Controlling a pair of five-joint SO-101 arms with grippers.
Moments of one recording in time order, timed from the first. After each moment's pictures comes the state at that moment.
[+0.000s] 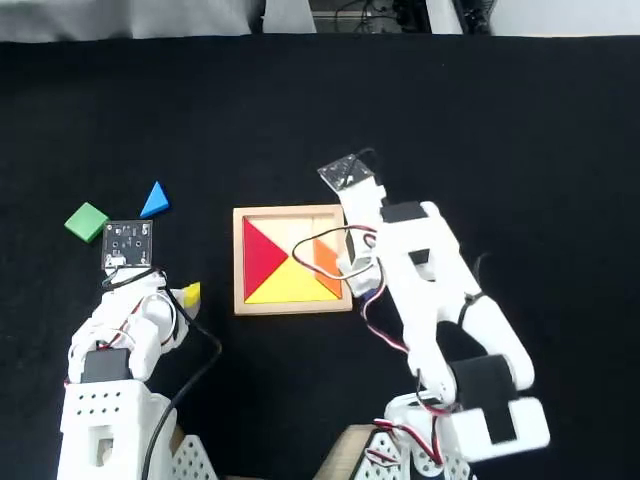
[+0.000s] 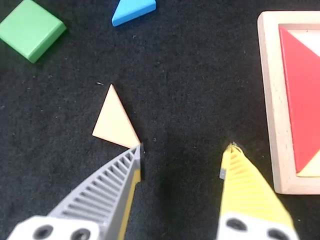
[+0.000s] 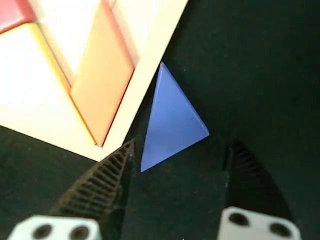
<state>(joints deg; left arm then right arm) -10.3 -72.5 90.3 42.1 -5.2 -10.7 -5.1 40.0 60.9 18.0</state>
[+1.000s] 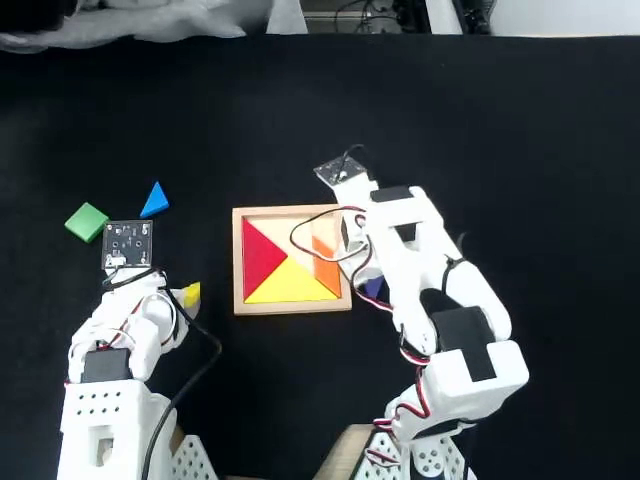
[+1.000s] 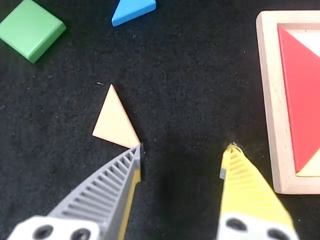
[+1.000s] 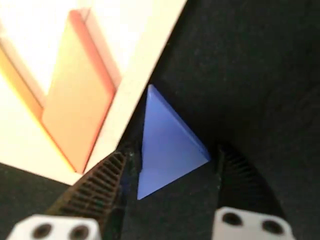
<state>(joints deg) -10.3 -72.5 90.3 42.1 -5.2 -10.5 9.1 30.5 60.3 18.2</state>
